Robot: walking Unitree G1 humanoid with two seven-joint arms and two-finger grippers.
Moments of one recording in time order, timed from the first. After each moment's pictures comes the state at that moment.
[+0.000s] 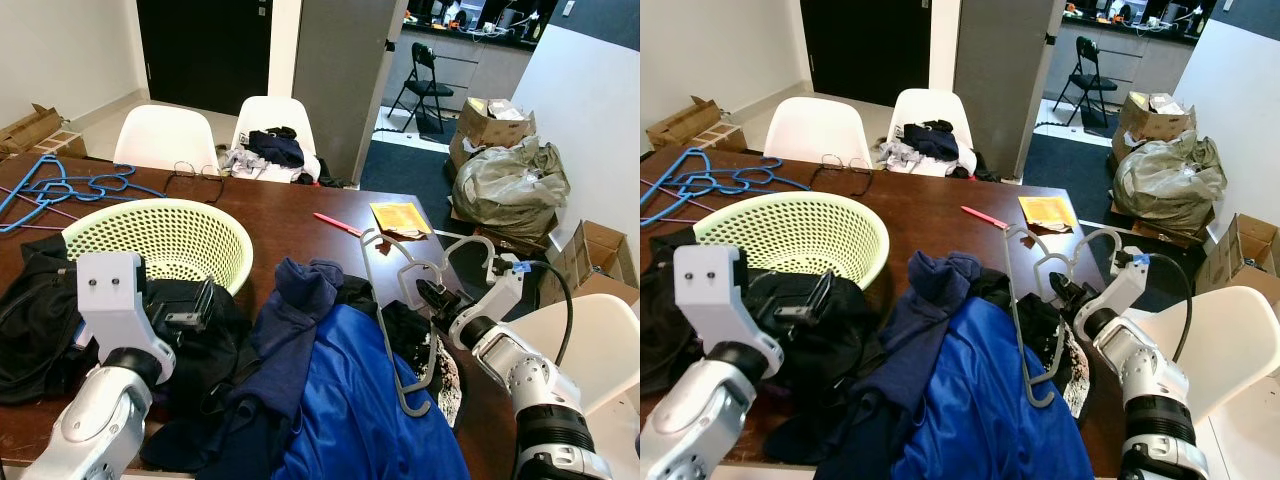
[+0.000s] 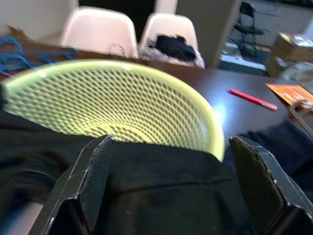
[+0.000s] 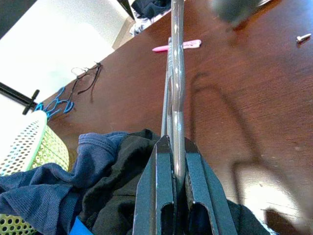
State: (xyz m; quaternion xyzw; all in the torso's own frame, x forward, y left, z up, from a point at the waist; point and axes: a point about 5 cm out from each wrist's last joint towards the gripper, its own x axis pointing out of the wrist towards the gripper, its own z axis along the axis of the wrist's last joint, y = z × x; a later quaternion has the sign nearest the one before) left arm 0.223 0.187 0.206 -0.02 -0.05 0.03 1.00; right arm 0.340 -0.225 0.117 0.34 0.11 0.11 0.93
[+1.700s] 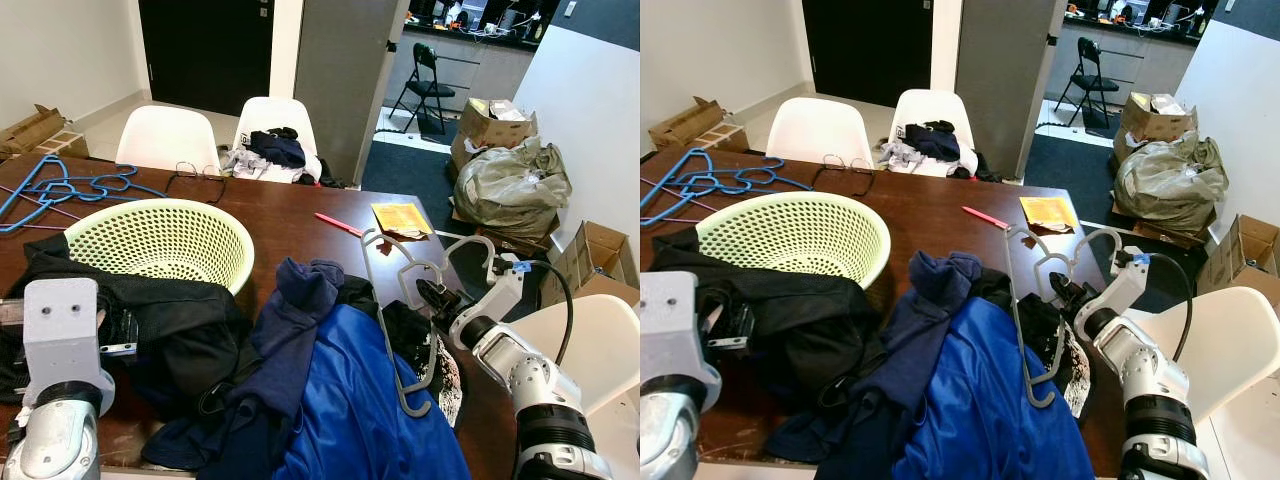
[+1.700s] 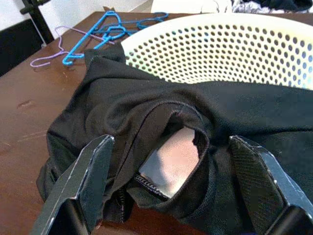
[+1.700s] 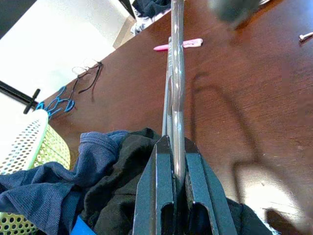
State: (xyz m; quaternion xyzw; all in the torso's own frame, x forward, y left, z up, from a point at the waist) left arm 0.203 0.225 0.186 0.09 0.03 0.21 0.97; right arm 0.340 -0.225 0.118 0.34 0.12 0.11 0.93
